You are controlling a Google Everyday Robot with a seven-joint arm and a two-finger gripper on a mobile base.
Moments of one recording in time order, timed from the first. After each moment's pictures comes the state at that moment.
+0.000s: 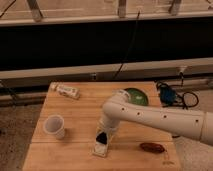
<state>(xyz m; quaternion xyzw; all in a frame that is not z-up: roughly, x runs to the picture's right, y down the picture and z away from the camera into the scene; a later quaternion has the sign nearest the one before) -0.007 0.243 0.731 -0.27 -0.29 -0.44 0.81</state>
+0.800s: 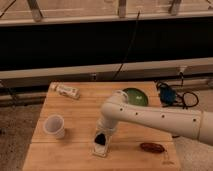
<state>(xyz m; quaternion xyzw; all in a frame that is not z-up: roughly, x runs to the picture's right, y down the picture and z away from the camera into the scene) -0.014 0.247 0.727 -0.27 -0.30 -0.47 0.79</state>
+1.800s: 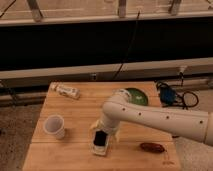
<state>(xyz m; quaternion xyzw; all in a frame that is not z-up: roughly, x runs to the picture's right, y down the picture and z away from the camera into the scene) -0.004 0.234 0.717 -0.25 -0.29 -0.47 0.80</state>
